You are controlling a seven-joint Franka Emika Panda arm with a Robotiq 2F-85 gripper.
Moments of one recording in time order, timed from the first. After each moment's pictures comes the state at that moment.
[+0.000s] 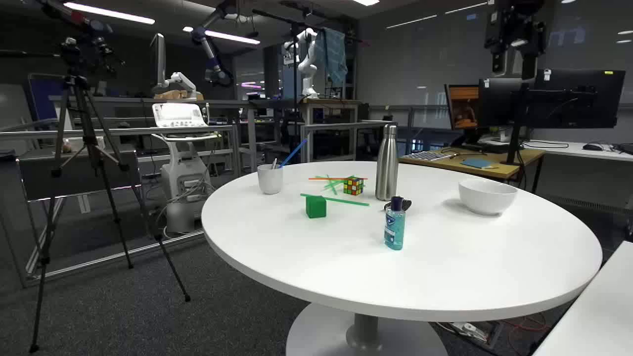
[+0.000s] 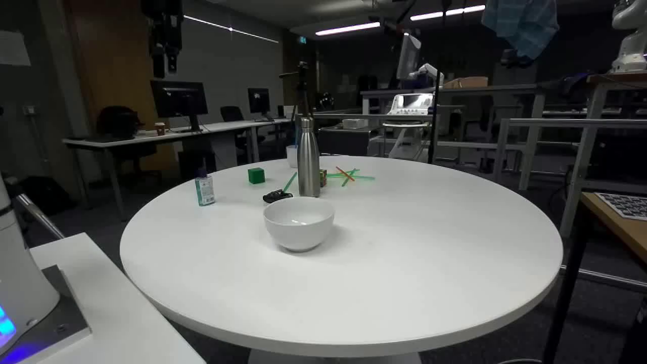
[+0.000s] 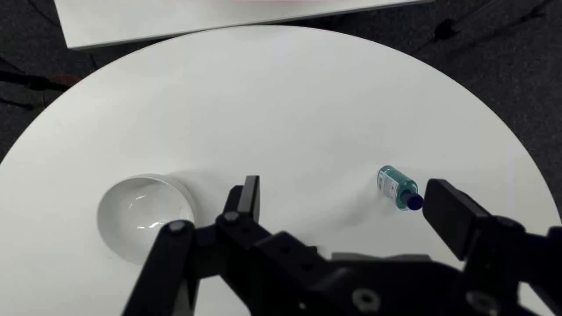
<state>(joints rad) 0.01 -0.66 0.07 -2.45 0.09 1.69 0.18</state>
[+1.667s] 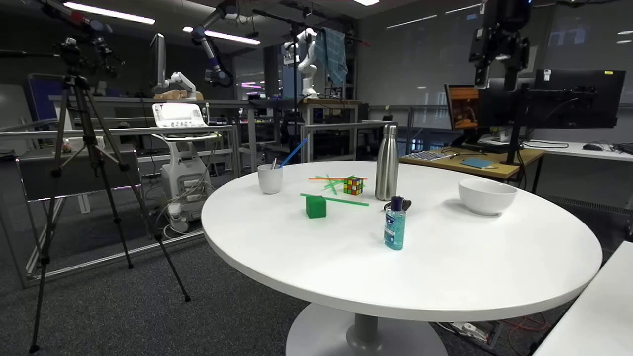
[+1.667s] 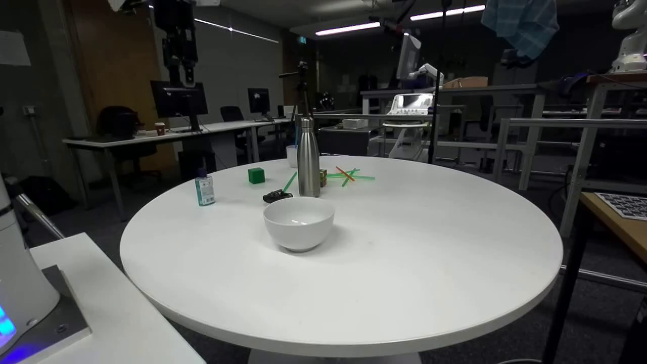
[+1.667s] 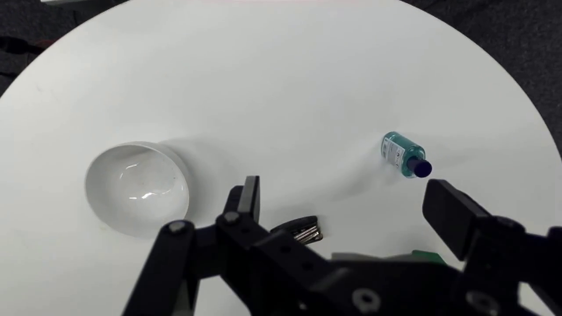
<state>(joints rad) 0.01 -0.63 0.06 -2.50 0.08 1.85 0.17</state>
